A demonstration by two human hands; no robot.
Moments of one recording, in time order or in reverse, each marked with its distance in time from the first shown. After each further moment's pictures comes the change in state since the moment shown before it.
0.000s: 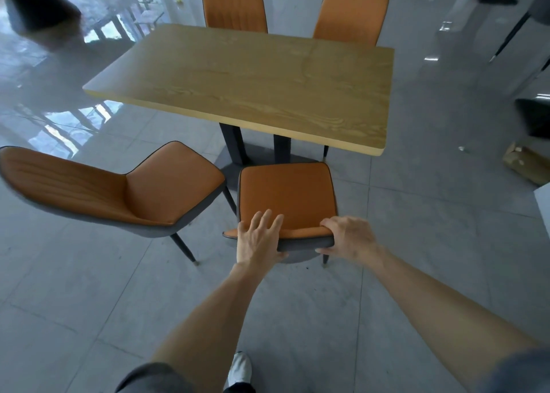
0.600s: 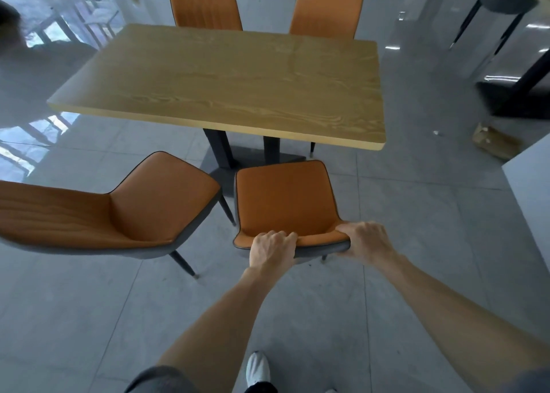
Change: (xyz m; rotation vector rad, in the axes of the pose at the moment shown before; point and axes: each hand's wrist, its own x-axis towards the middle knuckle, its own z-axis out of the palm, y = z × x) left_hand 0.016 -0.044 -0.008 0.059 0.041 0.285; right_hand 0.007 -0.031 0.009 0.080 0.185 0.137
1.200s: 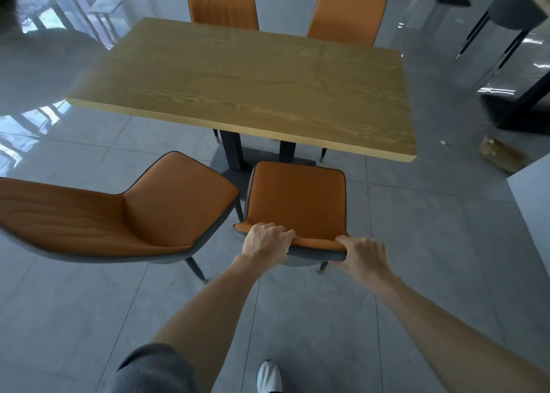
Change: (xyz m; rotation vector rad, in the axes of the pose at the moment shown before) left_hand 0.007 -0.121 -0.014 0.049 0.005 0.190; right_hand 0.041 -0.098 0.015 -0.055 0.100 0.110
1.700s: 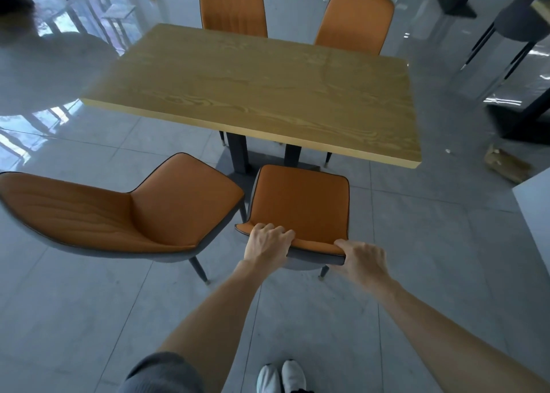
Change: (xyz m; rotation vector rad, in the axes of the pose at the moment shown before) left_hand -0.013 -0.001 0.007 -0.032 0.036 -0.125; right_hand -0.003 -0.013 0.001 0.038 -0.029 -0.012
